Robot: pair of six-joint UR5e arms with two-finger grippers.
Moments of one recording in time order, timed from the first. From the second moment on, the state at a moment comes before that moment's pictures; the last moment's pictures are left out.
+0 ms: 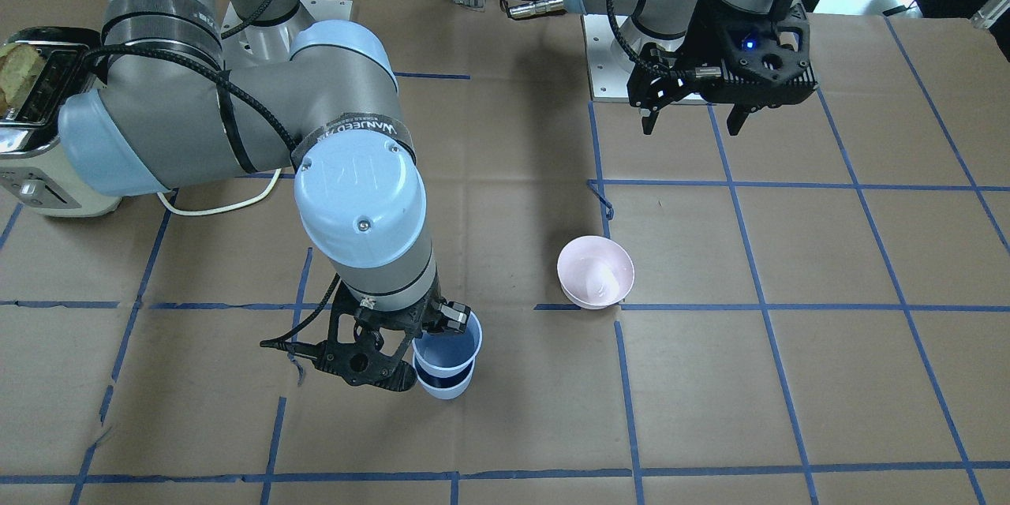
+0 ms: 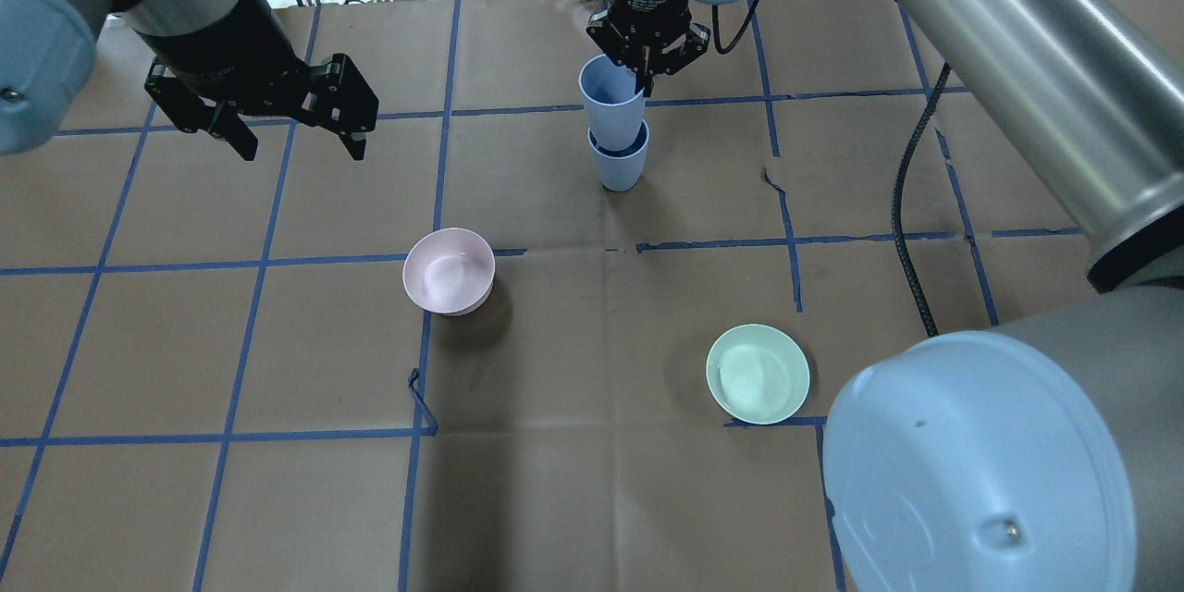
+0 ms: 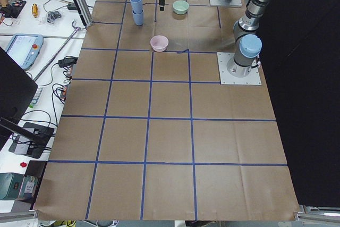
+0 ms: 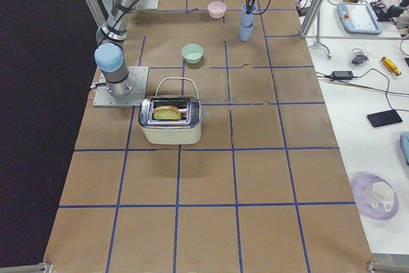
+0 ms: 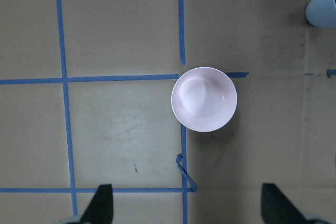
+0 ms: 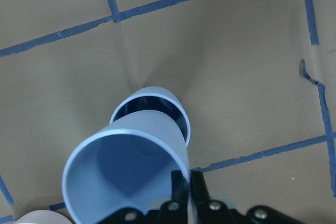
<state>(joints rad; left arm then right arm) -1.59 -1.55 -1.54 -1.60 1.62 0.00 1.83 -0.97 1.08 -1.63 -1.53 0.53</state>
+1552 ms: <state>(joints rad) -1.59 -1.55 -1.54 -1.60 1.58 0.01 1.58 -1.43 1.39 -1.42 -1.55 0.20</state>
